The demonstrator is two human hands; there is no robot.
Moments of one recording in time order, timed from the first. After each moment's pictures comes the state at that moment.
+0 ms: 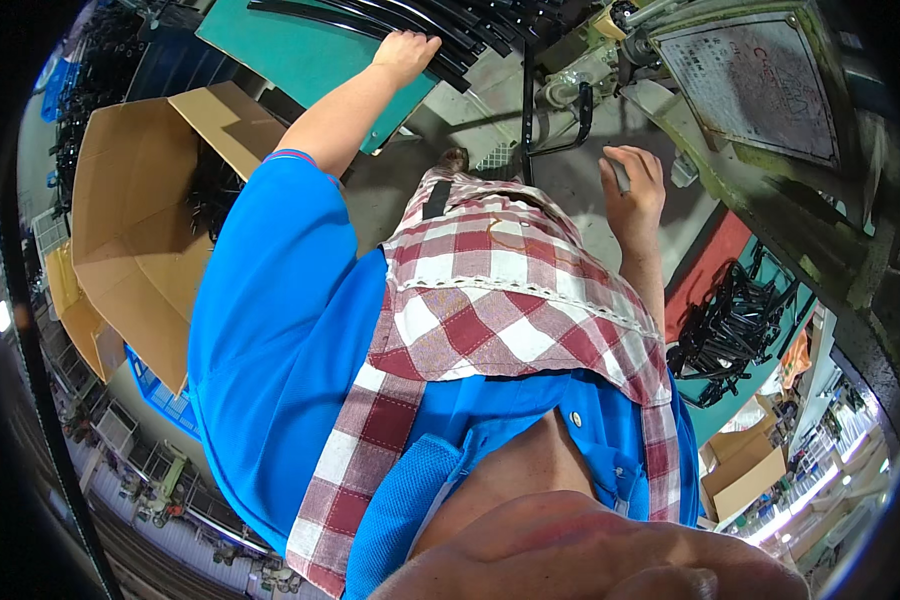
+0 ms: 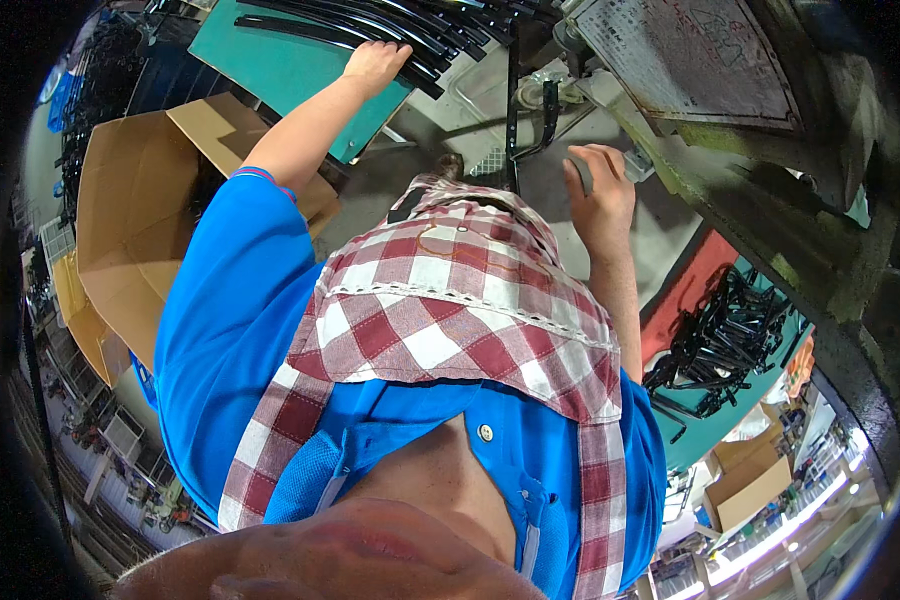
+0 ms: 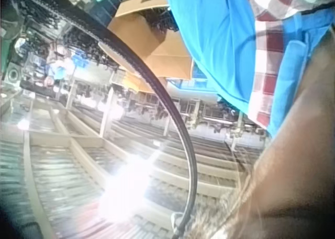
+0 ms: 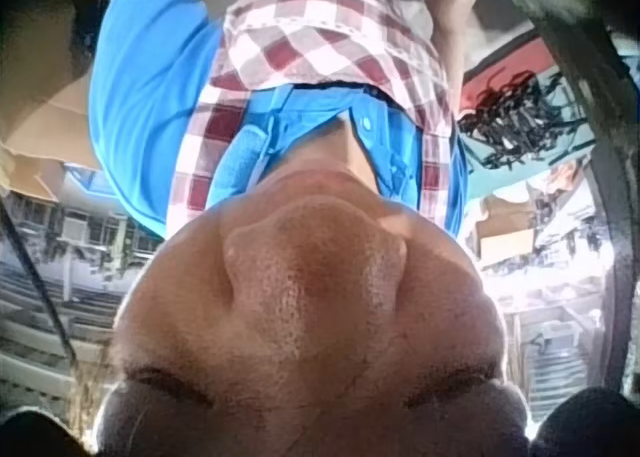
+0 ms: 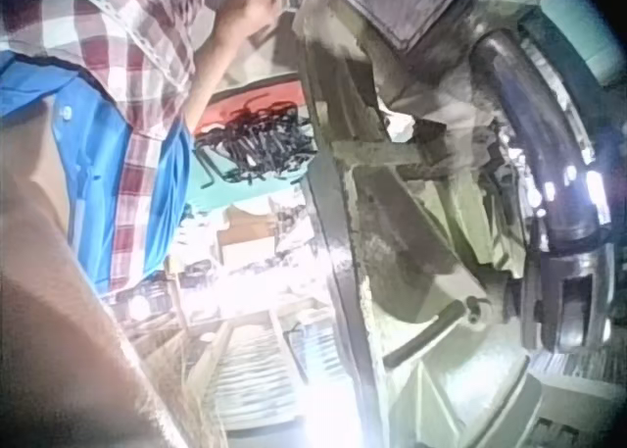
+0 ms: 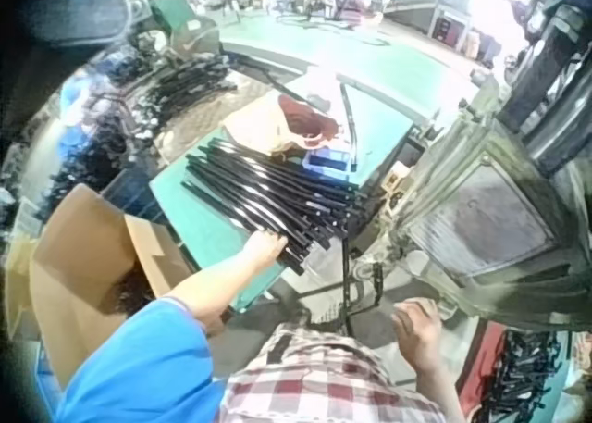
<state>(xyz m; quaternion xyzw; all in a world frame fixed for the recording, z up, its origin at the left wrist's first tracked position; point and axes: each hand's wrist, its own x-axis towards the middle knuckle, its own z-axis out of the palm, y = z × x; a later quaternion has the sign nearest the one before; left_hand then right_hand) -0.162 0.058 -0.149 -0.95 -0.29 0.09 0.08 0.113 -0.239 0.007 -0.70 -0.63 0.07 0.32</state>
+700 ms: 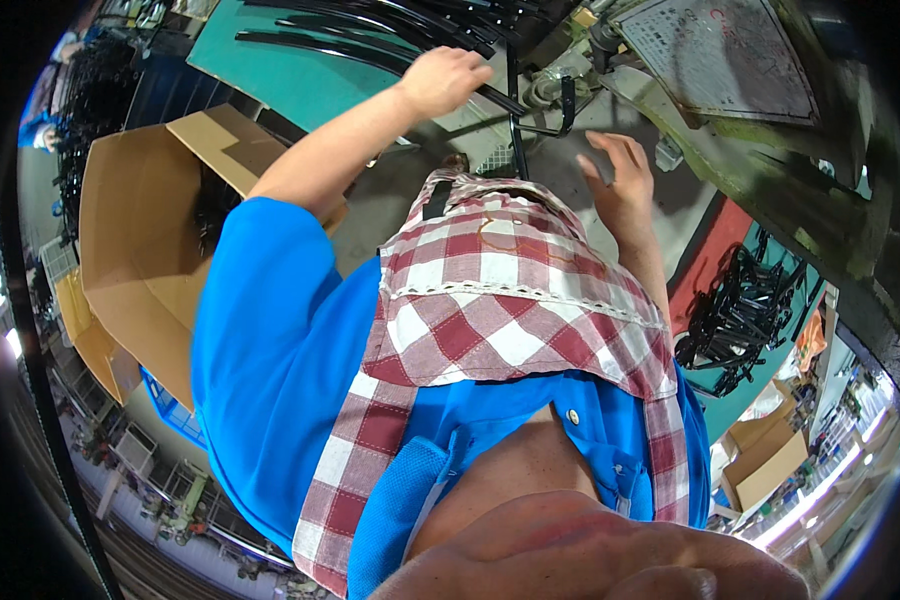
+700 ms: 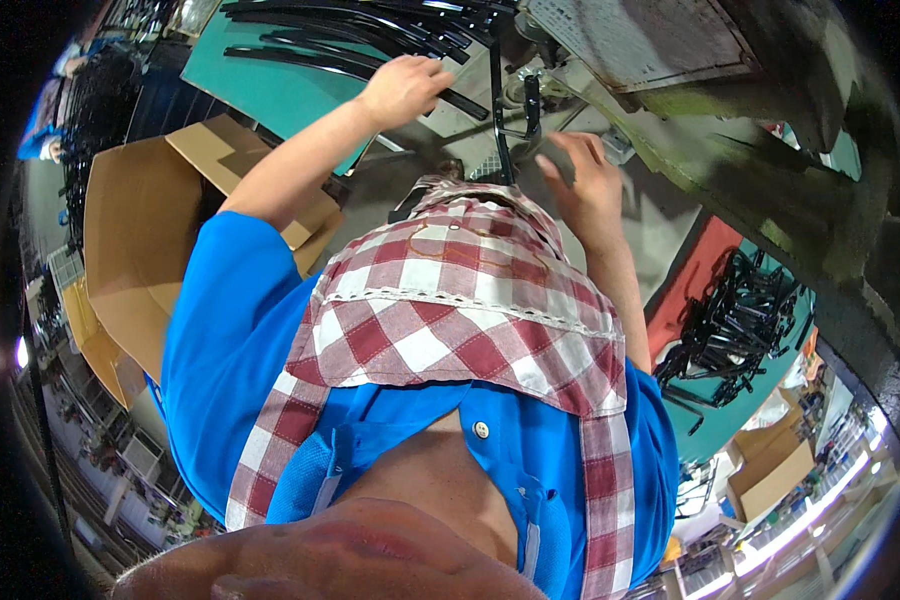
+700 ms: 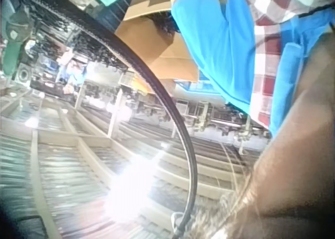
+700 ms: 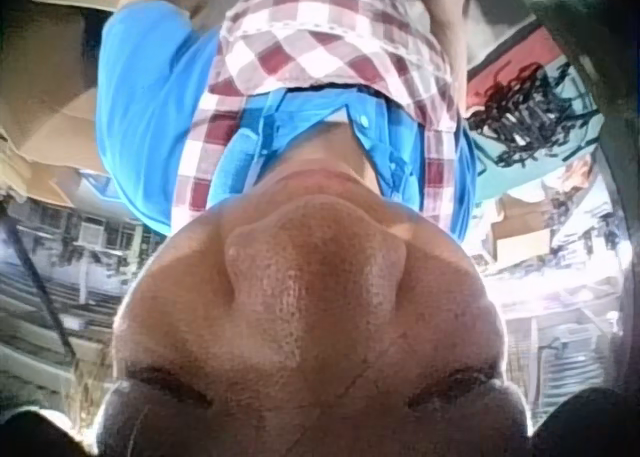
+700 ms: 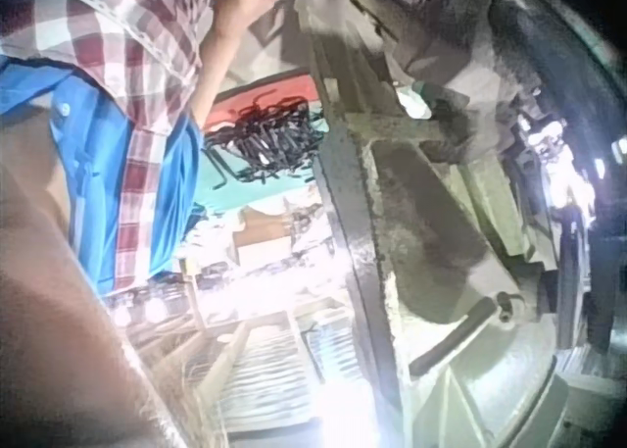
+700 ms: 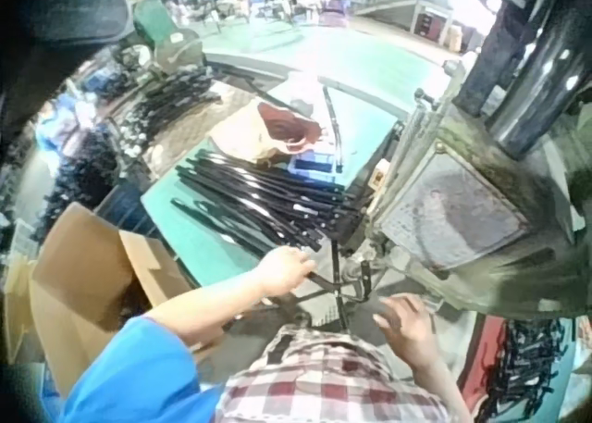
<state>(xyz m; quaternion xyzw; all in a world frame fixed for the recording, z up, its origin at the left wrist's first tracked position) -0.111 -0.007 -0.075 -0.99 -0.13 -0.04 -0.04 0.103 -0.240 -0.001 -0.70 -0.62 0.11 0.32</state>
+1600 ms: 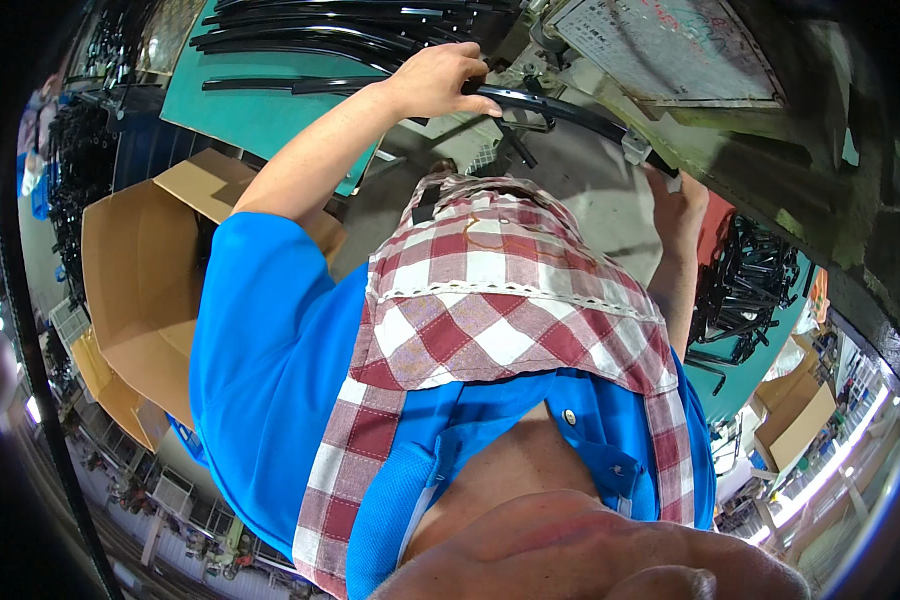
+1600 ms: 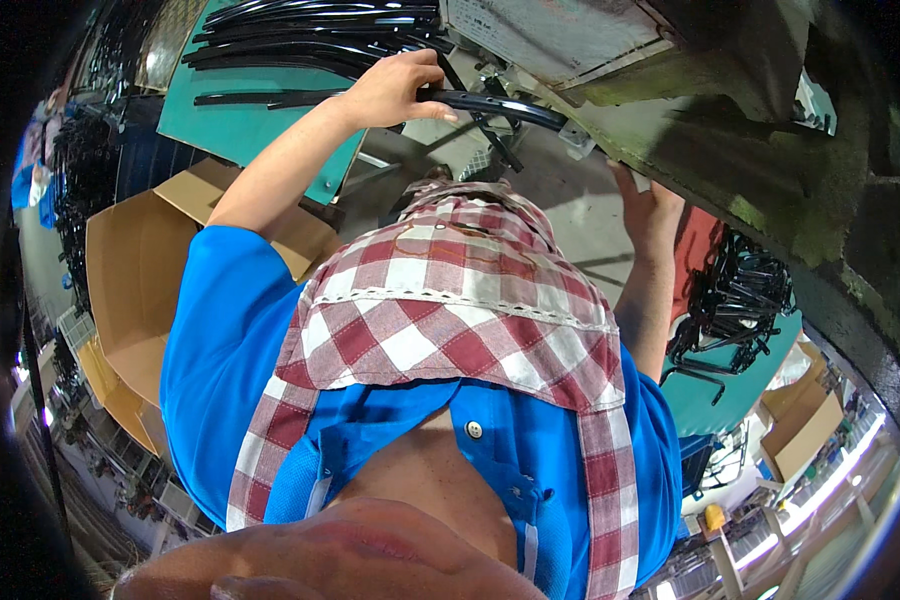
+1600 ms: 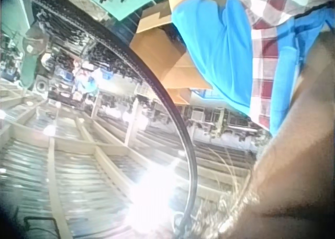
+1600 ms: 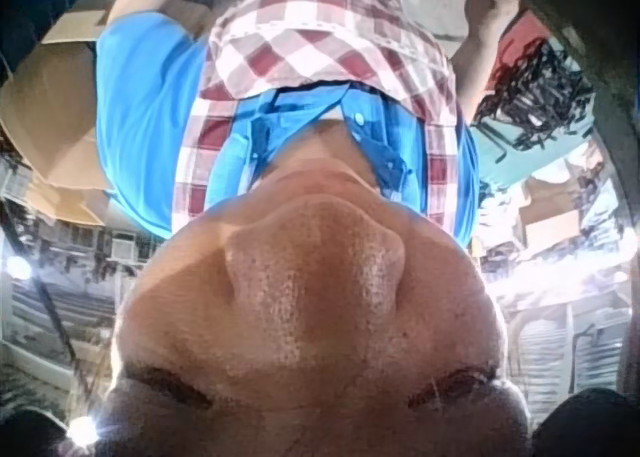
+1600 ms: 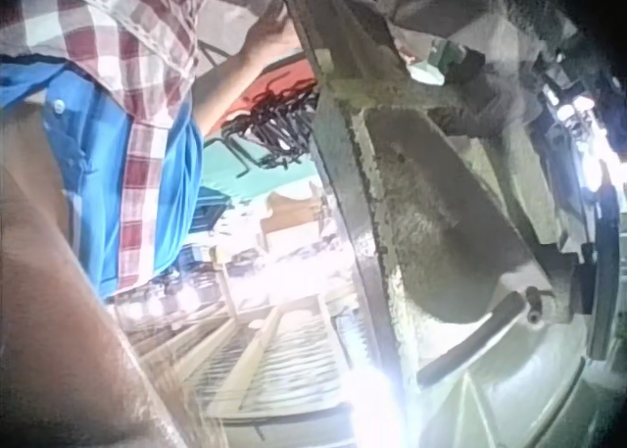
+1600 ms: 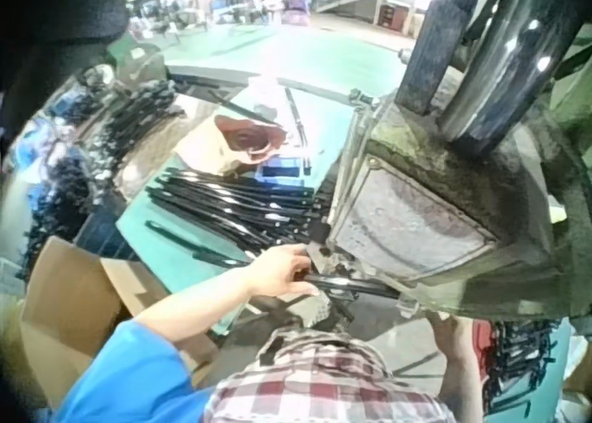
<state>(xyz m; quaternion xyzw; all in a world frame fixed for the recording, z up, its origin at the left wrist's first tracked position) -0.068 -0.006 -0.019 -0.97 -0.09 -0.02 -0.23 0.174 -0.313 0.006 -0.78 -0.52 0.04 0.33</state>
